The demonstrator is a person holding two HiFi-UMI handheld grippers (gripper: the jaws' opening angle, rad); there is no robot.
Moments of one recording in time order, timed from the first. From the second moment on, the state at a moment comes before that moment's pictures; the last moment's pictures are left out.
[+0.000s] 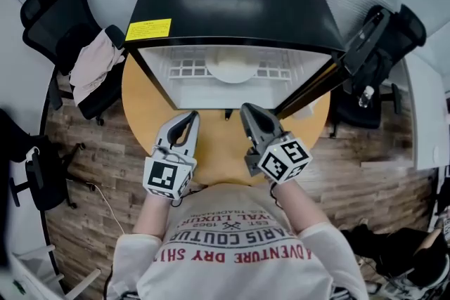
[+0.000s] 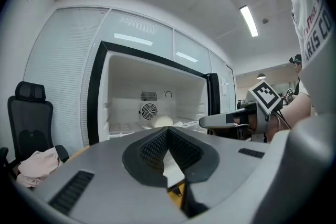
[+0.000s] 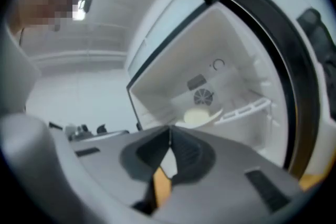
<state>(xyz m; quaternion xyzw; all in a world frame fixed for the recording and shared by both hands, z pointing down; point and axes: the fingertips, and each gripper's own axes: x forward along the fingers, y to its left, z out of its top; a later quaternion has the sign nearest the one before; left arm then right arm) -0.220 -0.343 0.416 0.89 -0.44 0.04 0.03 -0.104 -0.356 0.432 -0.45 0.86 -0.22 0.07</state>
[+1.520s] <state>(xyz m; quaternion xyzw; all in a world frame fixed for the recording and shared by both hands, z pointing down) -0.211 -0.327 0.406 0.89 -0.45 0.03 0.02 -0.105 -0.312 0.413 -0.45 0.89 -0.05 -0.02</state>
